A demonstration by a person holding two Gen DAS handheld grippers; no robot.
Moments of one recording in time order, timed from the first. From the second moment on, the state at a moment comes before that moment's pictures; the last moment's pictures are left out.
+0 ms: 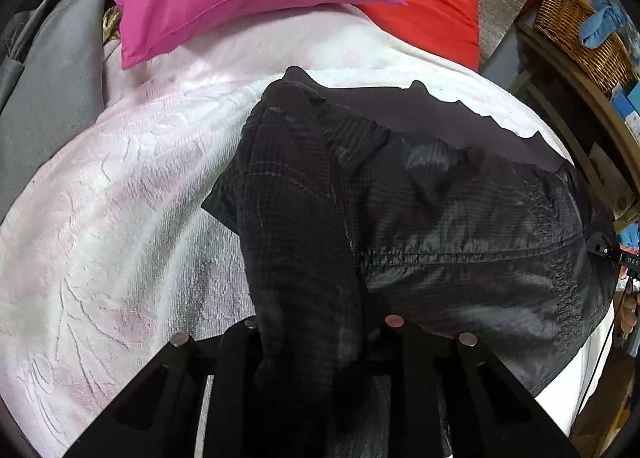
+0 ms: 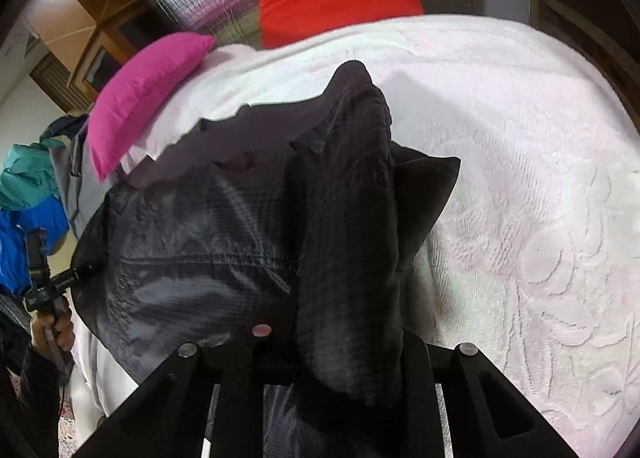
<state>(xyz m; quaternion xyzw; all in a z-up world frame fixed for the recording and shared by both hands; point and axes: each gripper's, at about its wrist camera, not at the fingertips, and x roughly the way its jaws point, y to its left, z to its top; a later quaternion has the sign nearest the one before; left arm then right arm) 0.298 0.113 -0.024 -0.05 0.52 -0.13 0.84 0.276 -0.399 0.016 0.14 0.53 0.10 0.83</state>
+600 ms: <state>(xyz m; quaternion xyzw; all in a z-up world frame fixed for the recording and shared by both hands) 0.313 0.153 -0.052 -0.21 0.56 -0.15 0.79 0.290 -0.442 -0.019 0.30 0.53 0.15 0.78</state>
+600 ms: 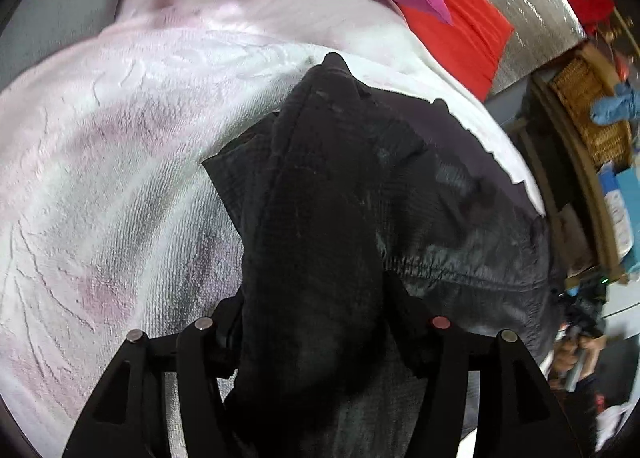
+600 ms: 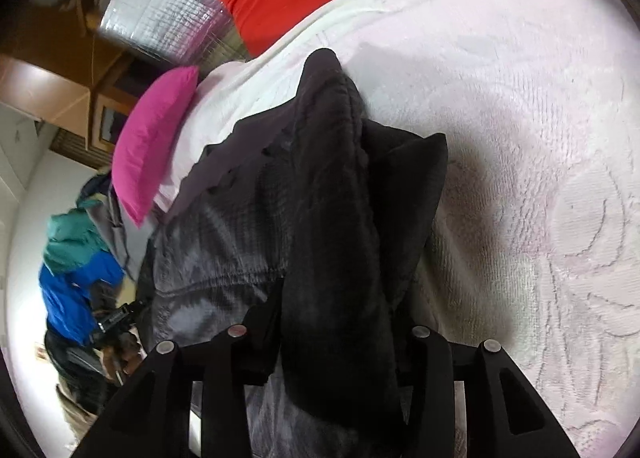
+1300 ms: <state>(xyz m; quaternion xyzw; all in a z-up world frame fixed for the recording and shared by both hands) 0.321 0.140 -0.049 -0.19 0.55 -0.16 0.79 0.307 -0.417 -0.011 0.21 0.54 0.13 0.80</state>
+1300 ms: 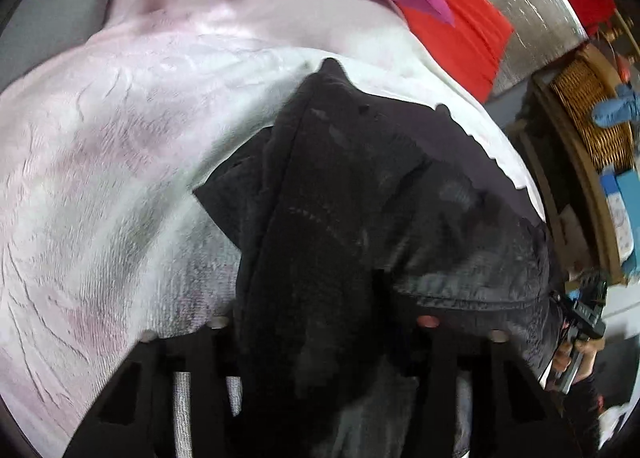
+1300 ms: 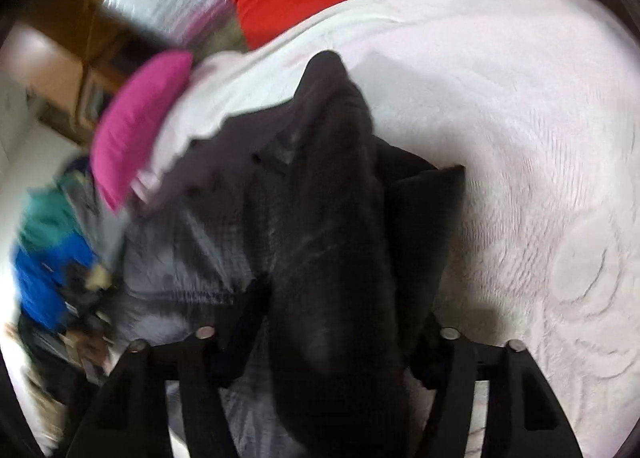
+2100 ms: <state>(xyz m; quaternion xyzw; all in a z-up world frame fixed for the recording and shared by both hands) 0.203 0.128 0.153 -0.08 0.36 -0.17 0.91 0.197 -0.379 0.193 0.08 0.41 0.15 0.89</state>
